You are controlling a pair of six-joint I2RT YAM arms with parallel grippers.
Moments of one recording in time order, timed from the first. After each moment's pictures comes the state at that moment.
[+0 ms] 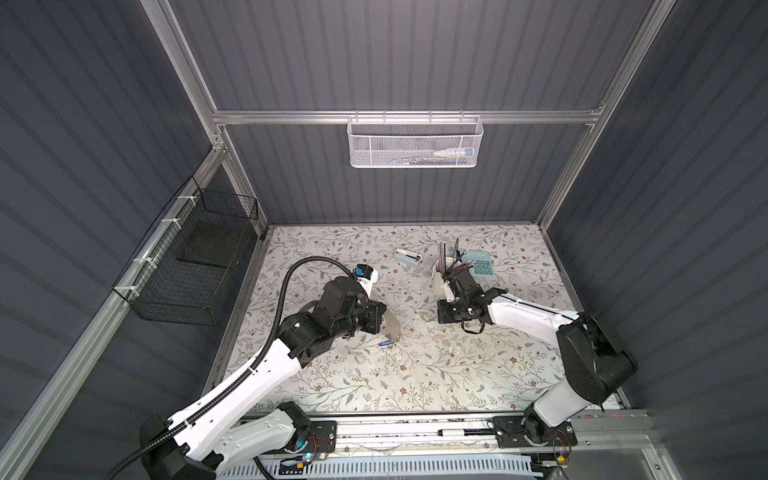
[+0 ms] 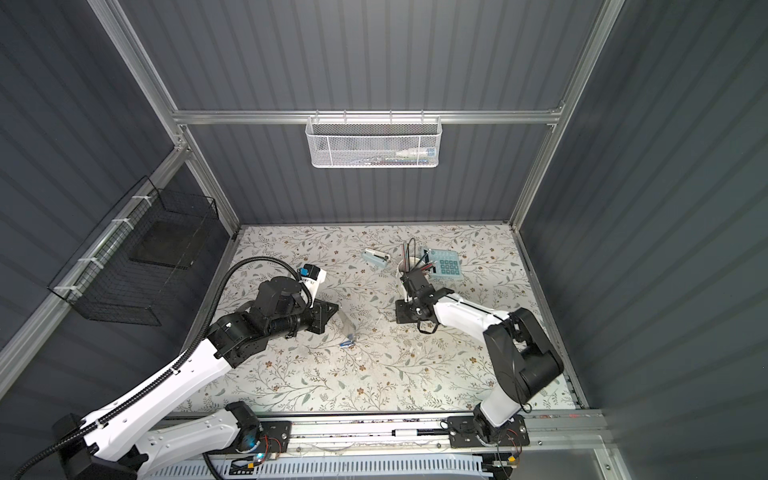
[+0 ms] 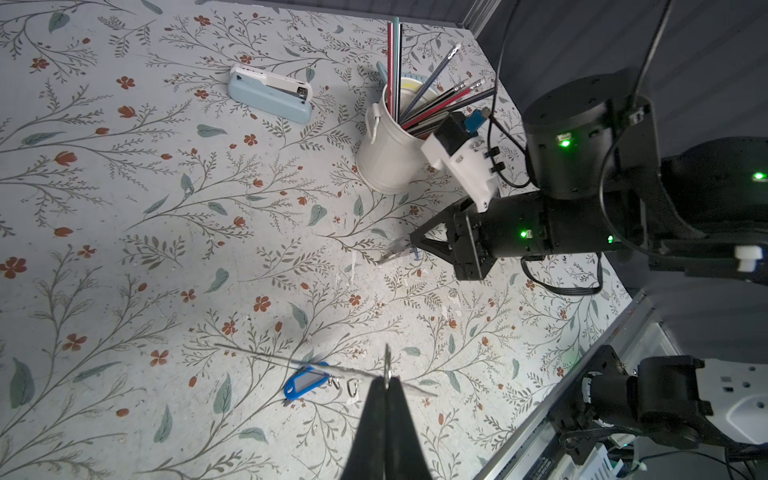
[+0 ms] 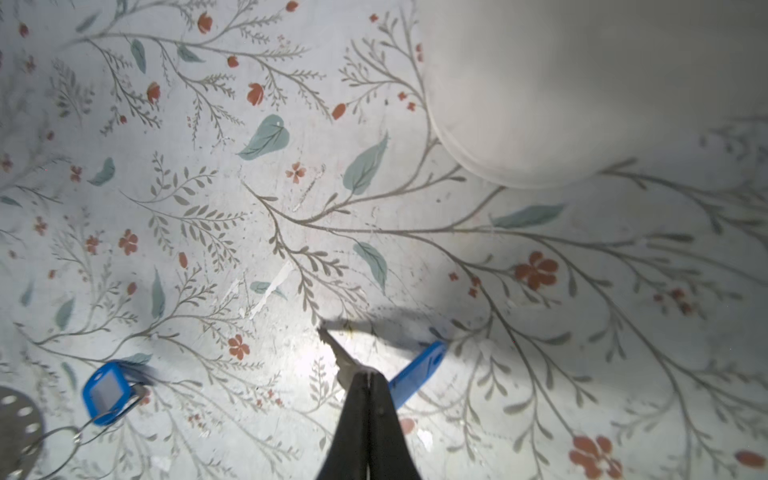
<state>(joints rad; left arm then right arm) -0.76 1.04 0.97 -0.55 0.09 -0.42 0.52 1.56 0.88 -0.31 -0.11 0.47</state>
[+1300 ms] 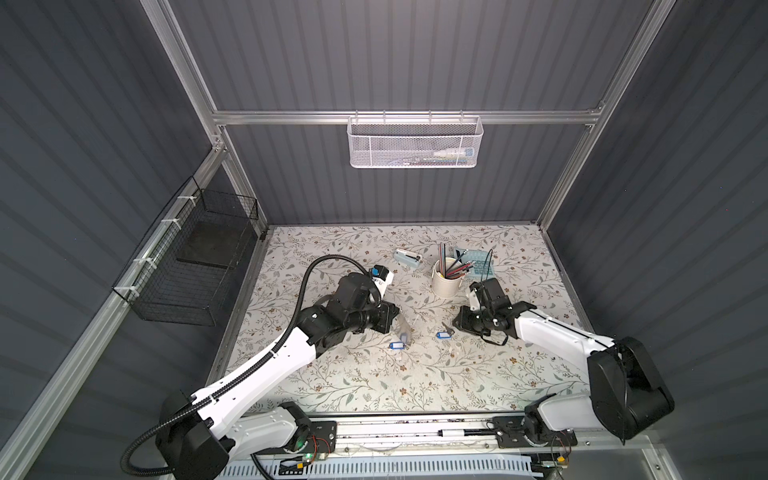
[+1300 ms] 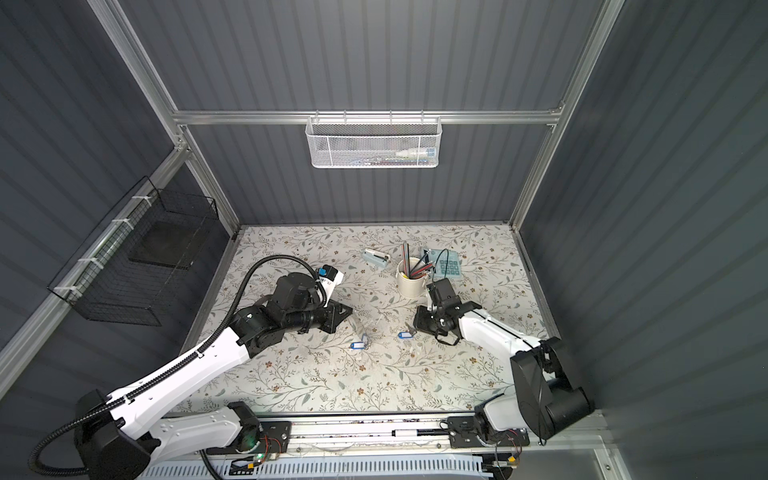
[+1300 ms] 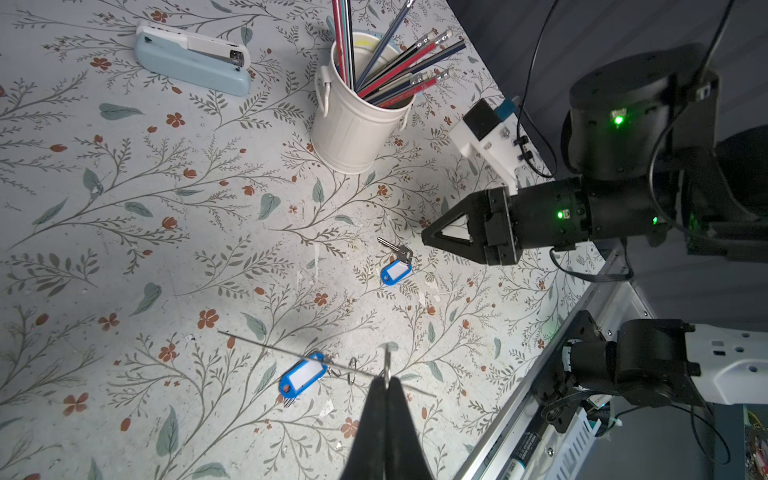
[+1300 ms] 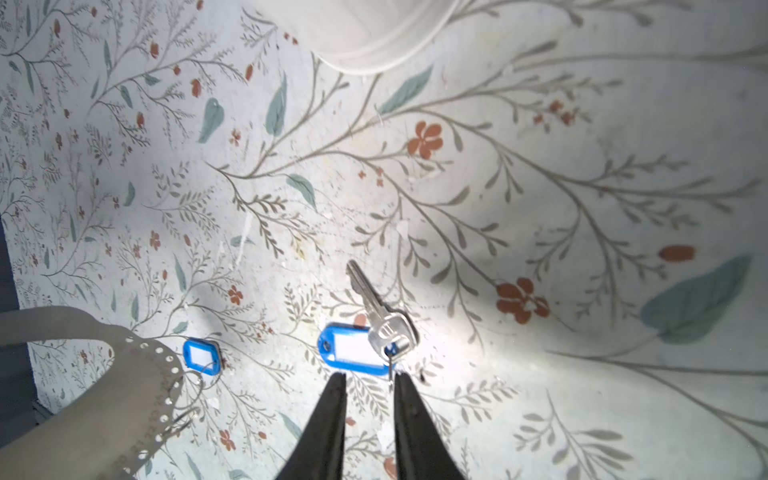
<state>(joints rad) -0.76 1.14 0.97 -0.48 0.21 -0.39 0.40 1.43 0.78 -0.41 -0.24 0.58</state>
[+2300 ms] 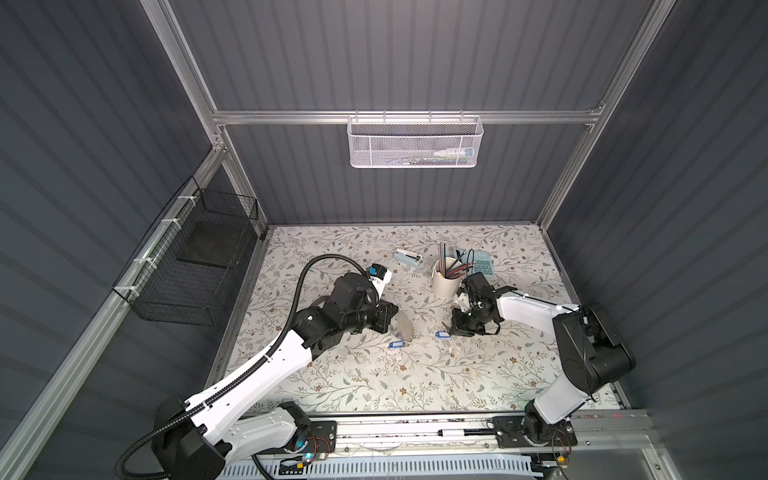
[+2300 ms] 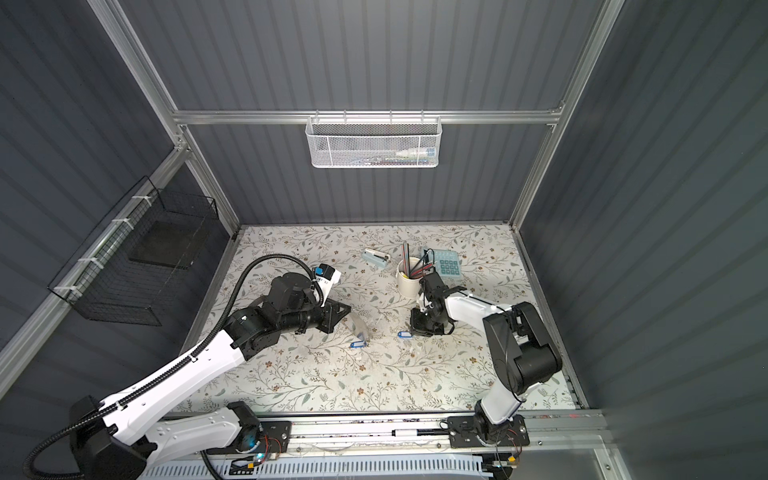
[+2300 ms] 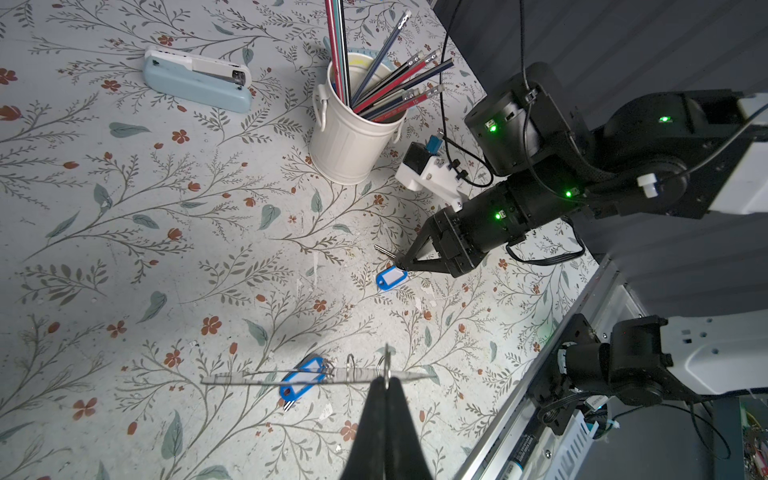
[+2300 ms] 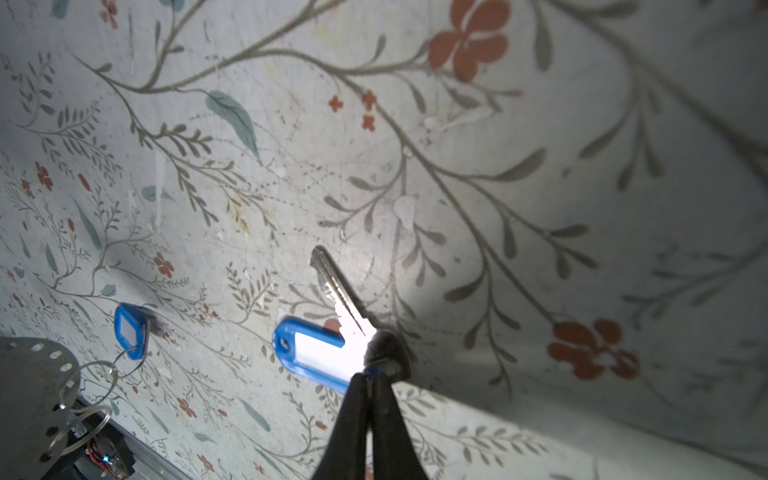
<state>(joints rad) -0.76 1.12 0.97 -0.48 0.20 -0.38 0.39 1.66 0.89 -0.55 -0.35 0.44</state>
